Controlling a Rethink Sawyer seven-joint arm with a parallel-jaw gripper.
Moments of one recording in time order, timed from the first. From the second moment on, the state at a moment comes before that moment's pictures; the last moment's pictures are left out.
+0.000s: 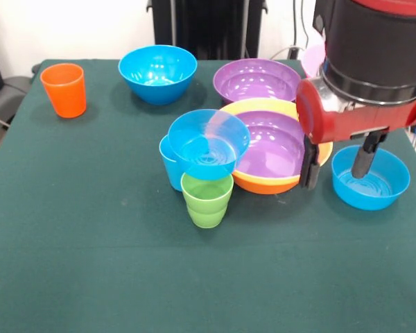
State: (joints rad) arm -0.12 -0.24 0.21 0.45 -0.19 1.40 1.47
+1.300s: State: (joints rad) arm -0.27 -0.41 0.19 0.43 -0.20 1.46 1.44
